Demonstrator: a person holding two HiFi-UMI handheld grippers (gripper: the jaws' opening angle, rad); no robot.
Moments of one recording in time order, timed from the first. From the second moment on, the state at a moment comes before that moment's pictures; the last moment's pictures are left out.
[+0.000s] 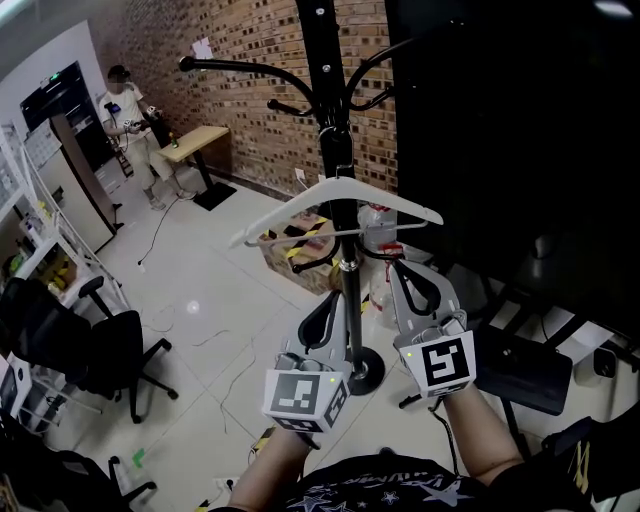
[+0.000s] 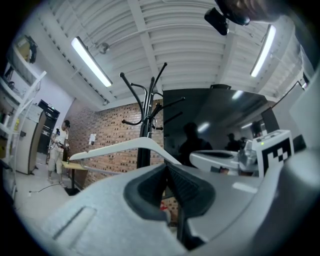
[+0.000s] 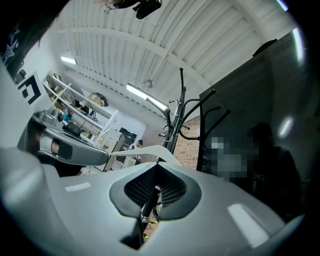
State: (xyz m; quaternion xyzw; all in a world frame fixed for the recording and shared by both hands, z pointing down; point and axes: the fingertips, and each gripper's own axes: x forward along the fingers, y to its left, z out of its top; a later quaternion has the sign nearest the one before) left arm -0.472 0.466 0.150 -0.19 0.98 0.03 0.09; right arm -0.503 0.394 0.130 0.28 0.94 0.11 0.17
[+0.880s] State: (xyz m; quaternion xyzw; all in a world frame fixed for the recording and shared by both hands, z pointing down) left arm -0.470 0.464 0.172 -0.18 0.98 0.04 0.06; right arm -0.497 0.399 0.161 0.30 0.94 0.10 0.12
